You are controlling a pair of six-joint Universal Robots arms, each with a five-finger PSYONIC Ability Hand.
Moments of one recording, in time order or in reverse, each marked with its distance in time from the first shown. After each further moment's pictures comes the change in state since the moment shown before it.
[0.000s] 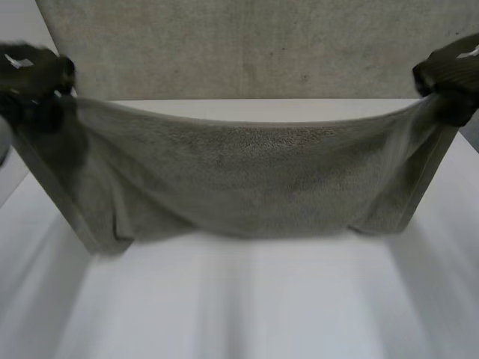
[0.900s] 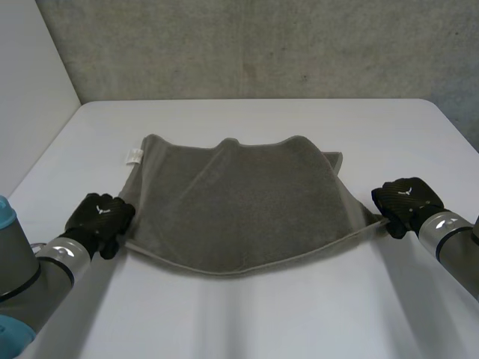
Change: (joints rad) left arm 0.021 -0.315 -0.514 0.452 0.093 0.157; right arm -0.012 0.206 0.723 -0.771 0.044 0.102; left_hand -0.264 -0.350 -0.390 -0.363 -0.312; right_hand 0.001 -0.008 -0.001 -0.009 0.000
